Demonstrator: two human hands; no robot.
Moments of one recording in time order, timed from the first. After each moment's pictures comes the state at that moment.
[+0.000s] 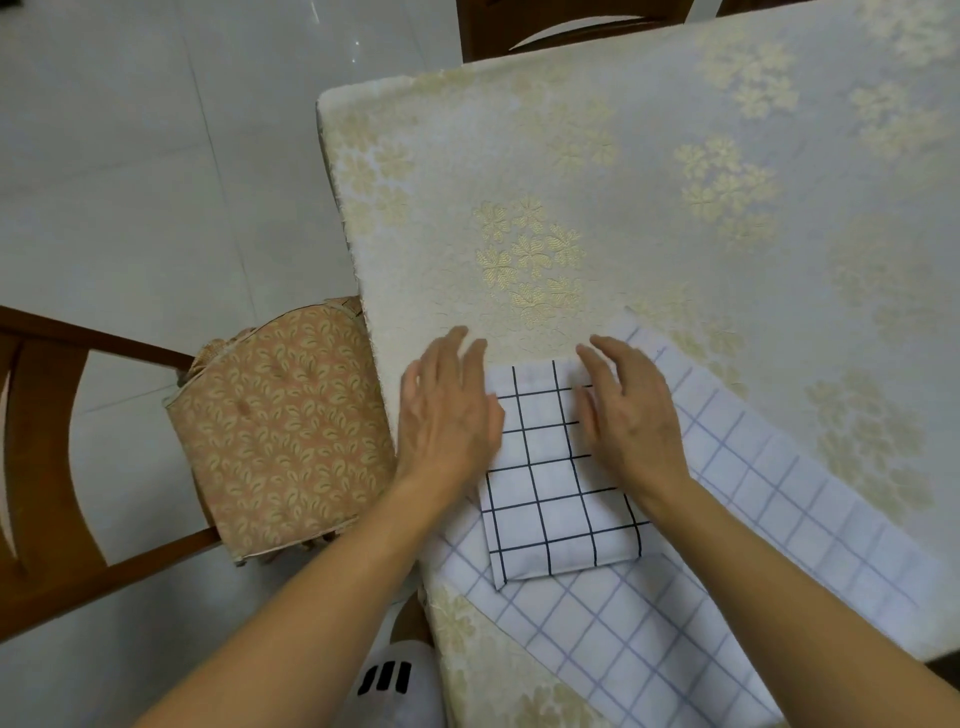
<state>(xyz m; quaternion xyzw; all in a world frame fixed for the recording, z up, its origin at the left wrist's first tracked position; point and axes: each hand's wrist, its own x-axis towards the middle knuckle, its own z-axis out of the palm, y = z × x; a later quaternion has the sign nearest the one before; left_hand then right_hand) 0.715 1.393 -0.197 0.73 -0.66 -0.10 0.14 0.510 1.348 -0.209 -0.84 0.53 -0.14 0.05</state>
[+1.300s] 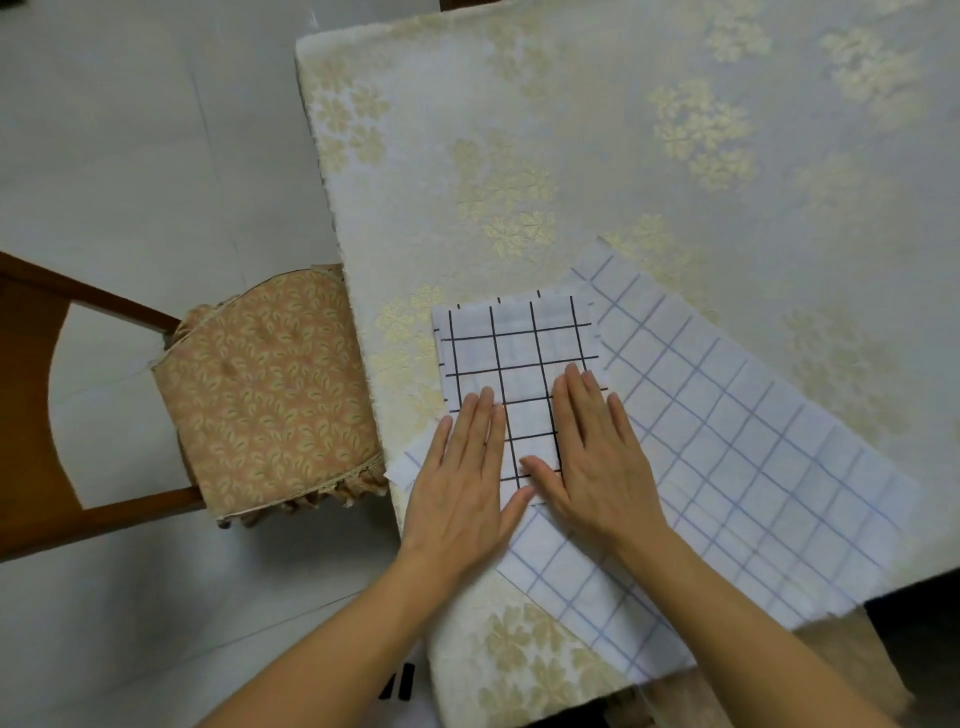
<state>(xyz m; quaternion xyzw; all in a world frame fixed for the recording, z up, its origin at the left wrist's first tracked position) 0.650 1.528 -0.236 0.65 -0.75 -0.13 -0.01 0.472 1.470 -0.240 -0.85 0.51 0.02 0.08</state>
